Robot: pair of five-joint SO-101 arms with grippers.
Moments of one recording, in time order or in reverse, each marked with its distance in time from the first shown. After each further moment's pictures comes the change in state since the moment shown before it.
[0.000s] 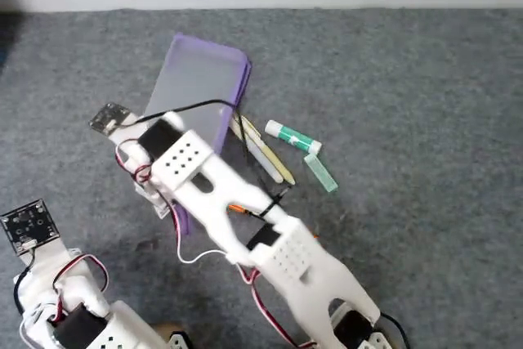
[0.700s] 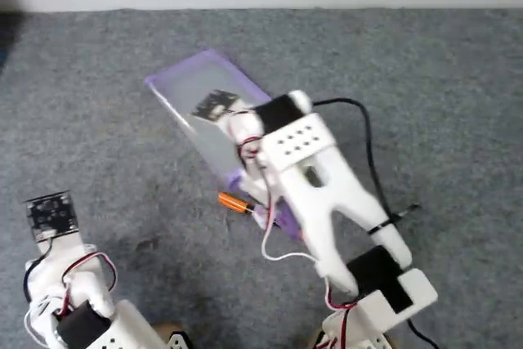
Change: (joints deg) left arm 8.6 0.0 -1.1 1.6 -4.8; right arm 21.6 -44.5 56.0 0.0 18.6
